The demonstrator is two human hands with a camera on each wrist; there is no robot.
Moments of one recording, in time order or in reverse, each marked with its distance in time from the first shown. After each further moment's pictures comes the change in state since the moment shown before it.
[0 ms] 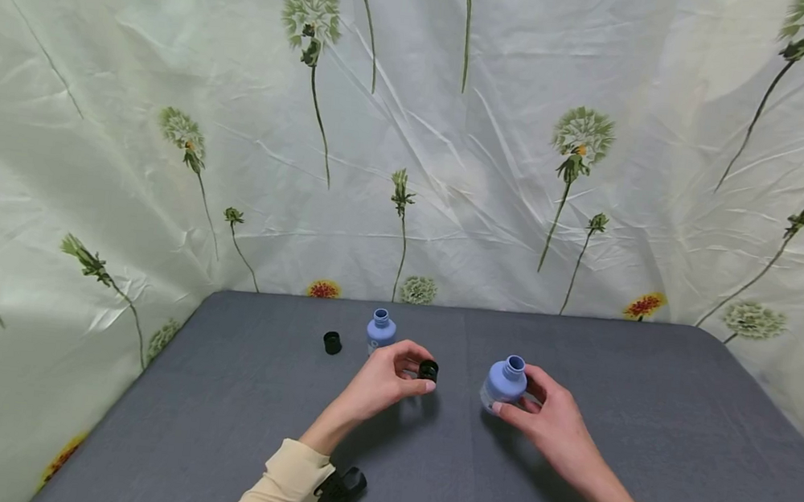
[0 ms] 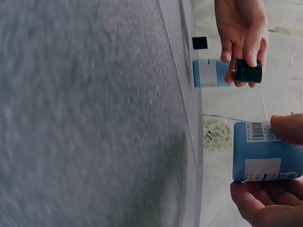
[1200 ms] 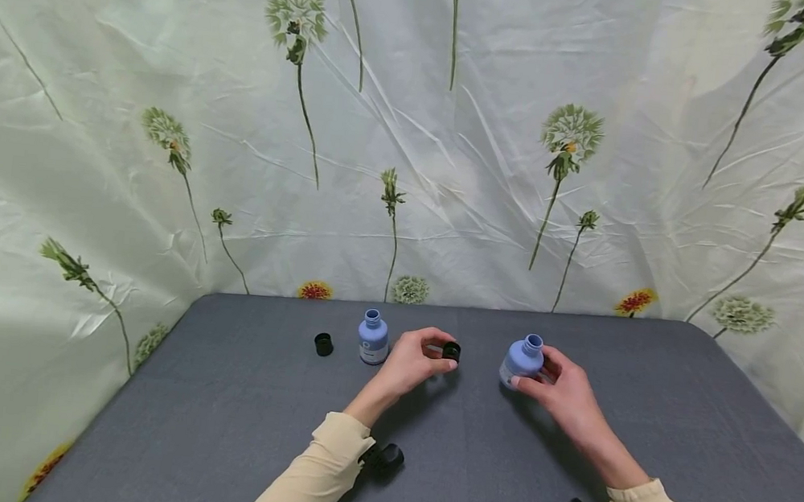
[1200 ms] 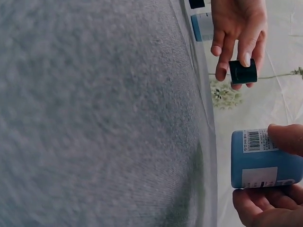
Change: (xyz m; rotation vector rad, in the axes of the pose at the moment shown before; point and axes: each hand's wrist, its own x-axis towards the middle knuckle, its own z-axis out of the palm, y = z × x) left_hand 0.055 -0.004 0.034 -0.006 0.062 -0.034; right_hand 0.032 0.024 -0.033 -0.080 0.057 0.020
